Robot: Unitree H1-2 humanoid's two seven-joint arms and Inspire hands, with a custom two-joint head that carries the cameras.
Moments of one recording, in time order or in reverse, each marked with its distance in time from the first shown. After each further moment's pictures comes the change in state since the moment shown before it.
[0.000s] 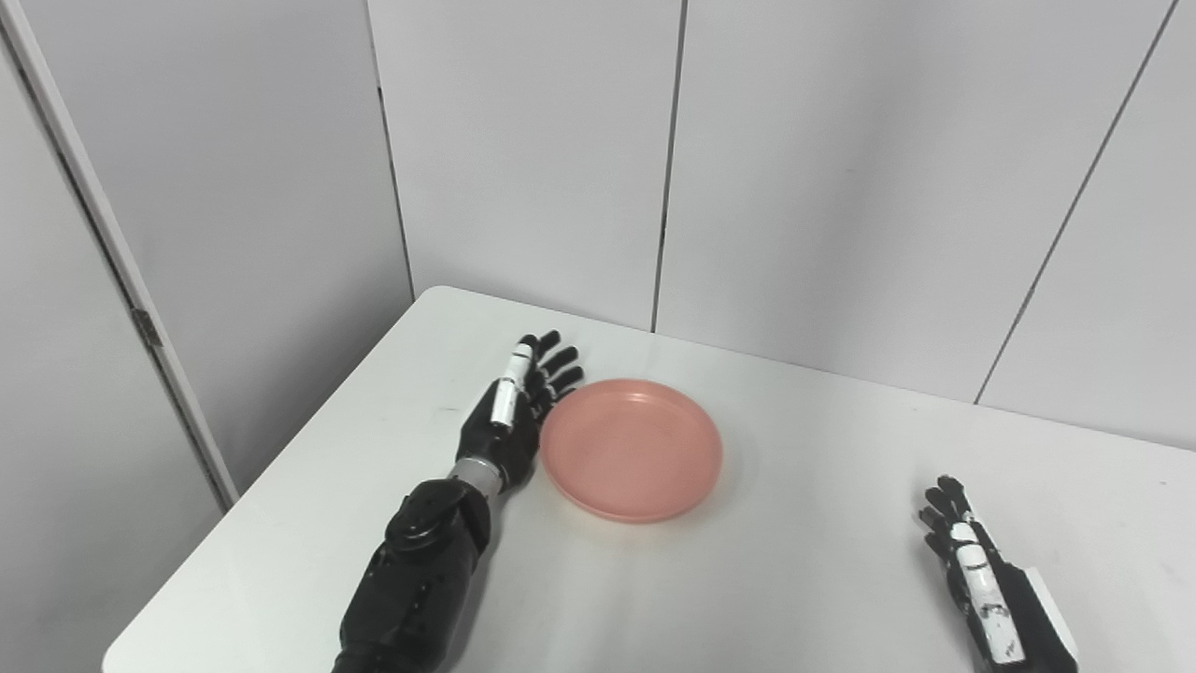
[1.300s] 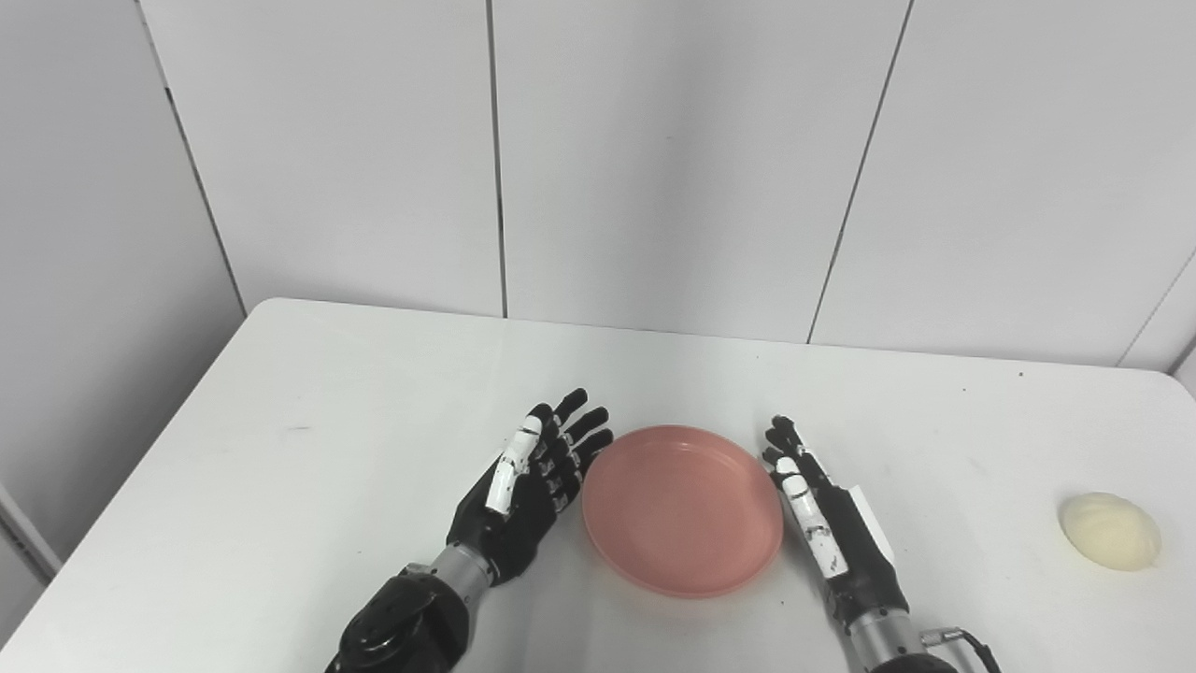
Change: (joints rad) left arm 0.152 -0.115 -0.170 -0.189 -0.013 0.066 -0.185; right arm 0.008 0.061 0.049 -0.028 -0.125 0.031 -0.120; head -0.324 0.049
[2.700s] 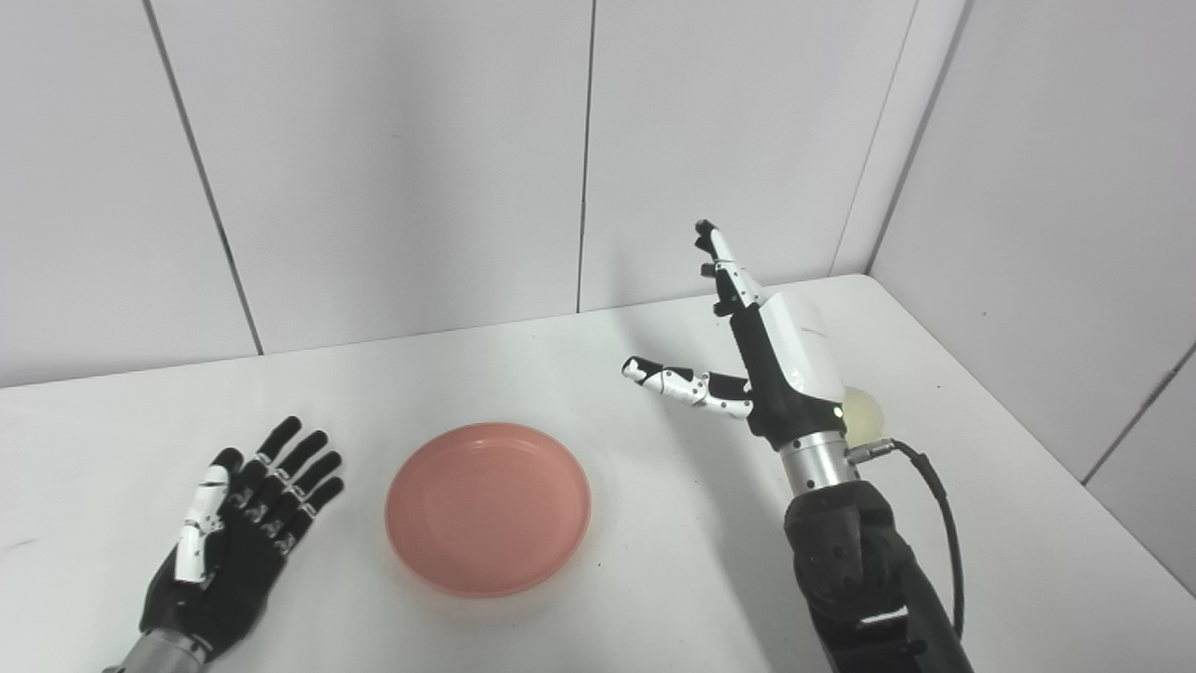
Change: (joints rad) left arm -0.038 0.124 0.105 0.131 -0.099 -0.020 -0.179; right arm -0.036 -0.196 -0.138 -0.394 -0.692 0.161 -0.159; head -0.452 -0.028
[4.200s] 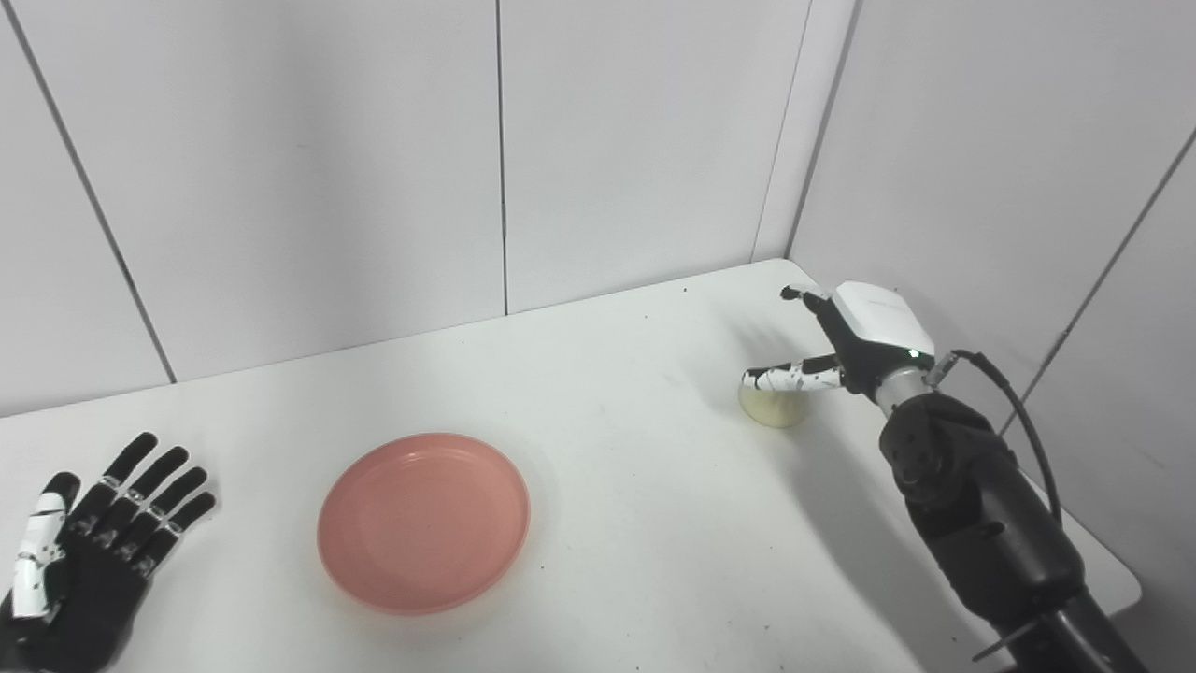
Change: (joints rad) left arm -0.089 0.064 0.074 0.182 -0.044 -0.039 -0.049; right arm 0.026 -0.403 -0.060 0.156 -0.009 0.311 0.357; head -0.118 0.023
